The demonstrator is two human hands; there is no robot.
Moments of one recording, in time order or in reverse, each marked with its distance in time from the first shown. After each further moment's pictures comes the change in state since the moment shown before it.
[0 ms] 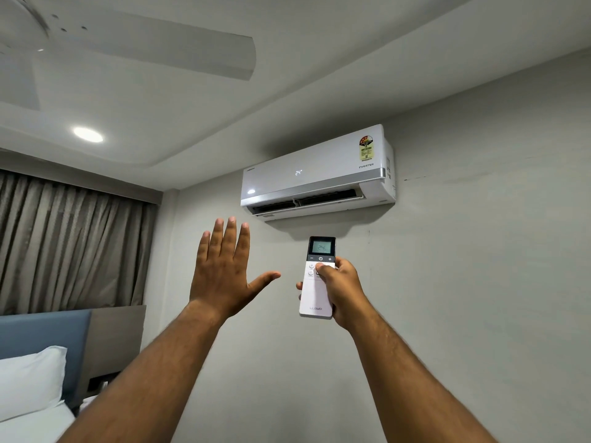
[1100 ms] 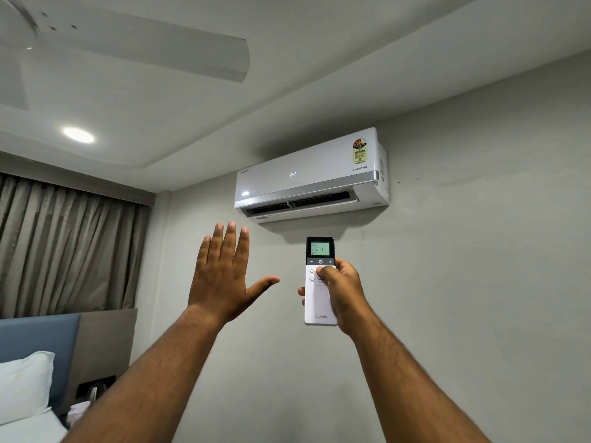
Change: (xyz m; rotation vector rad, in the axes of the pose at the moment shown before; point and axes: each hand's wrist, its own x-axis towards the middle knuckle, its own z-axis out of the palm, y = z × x) left_hand 0.001 0.011 0.006 -0.027 0.002 0.024; right_hand -0.005 -0.003 -0.015 -0.005 0.002 -0.086
